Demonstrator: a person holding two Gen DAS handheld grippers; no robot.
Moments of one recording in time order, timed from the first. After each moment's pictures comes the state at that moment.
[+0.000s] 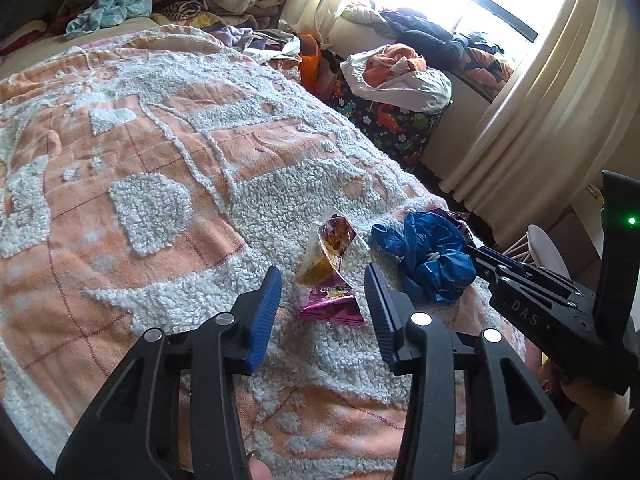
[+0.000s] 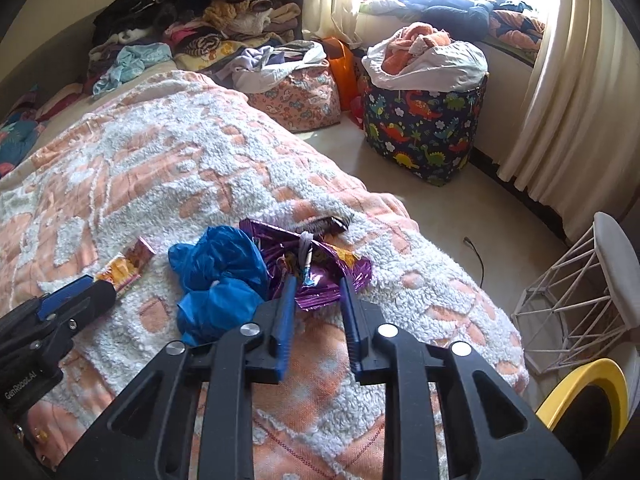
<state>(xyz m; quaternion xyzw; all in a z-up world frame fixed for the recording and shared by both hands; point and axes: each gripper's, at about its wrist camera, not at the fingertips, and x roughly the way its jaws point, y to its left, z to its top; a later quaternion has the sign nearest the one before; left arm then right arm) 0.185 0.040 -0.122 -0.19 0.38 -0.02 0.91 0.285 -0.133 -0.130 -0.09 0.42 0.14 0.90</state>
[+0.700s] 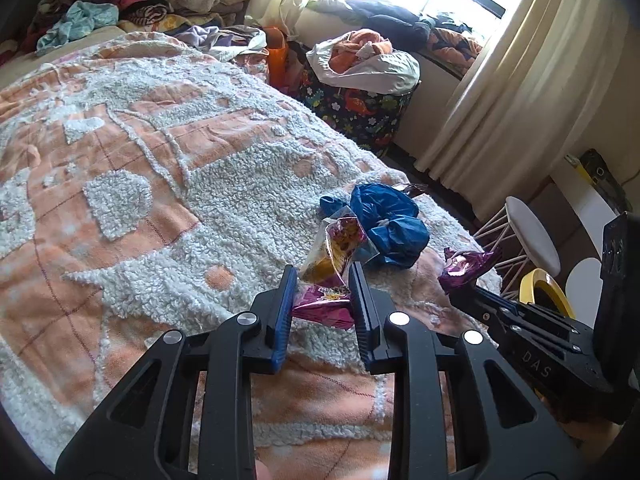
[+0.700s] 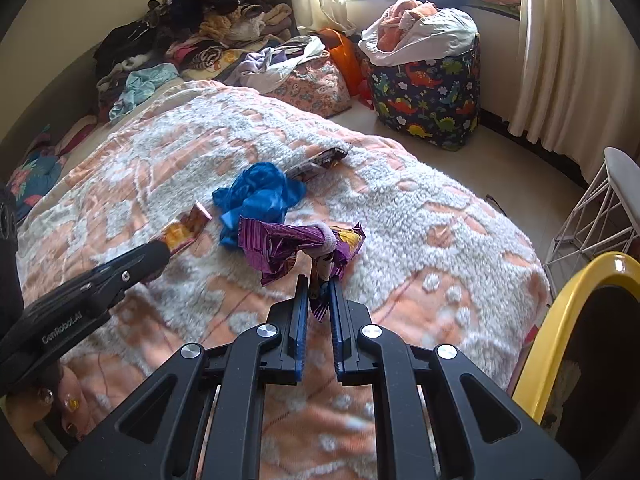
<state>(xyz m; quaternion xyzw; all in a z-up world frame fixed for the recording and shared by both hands) 0.170 0.015 -0.111 -0.16 0.39 -0.08 0.91 0.217 -0.169 -0.128 0.00 0.44 0.17 0.88</state>
